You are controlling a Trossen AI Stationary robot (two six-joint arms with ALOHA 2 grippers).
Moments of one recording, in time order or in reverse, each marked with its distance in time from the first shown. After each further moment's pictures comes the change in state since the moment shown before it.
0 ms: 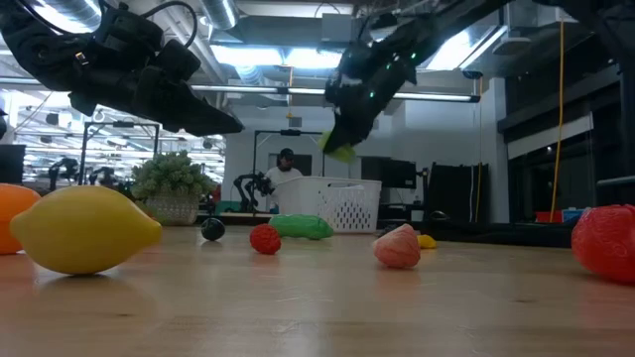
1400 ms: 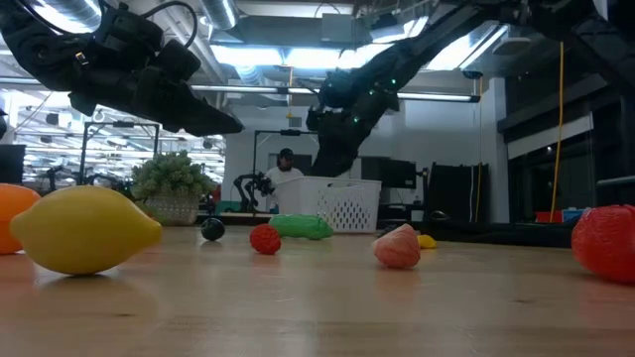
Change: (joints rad) left arm 0.000 0.000 0.000 -0.001 -0.011 0.000; right arm 0.031 0.157 0.064 -0.009 -0.122 0.032
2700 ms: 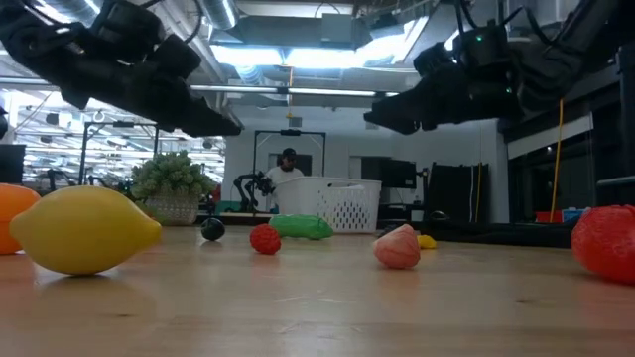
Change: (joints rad) left arm -0.167 -0.012 0.026 -0.114 -0.161 -0.032; right arm 0.119 -0.655 -1.197 1.407 -0.119 0.156
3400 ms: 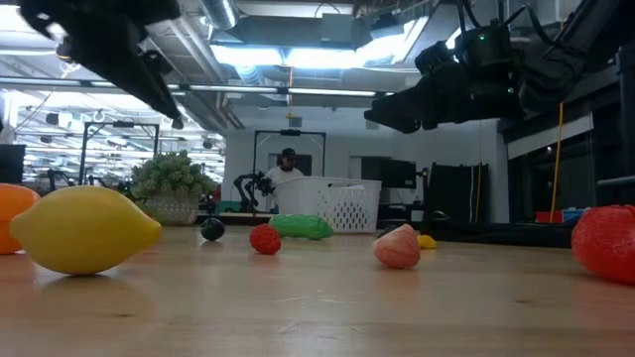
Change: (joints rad) left arm -0.624 0.019 0.432 -0.989 -0.541 -0.488; right arm 0.011 0.000 -0.006 0.025 0.017 0.005
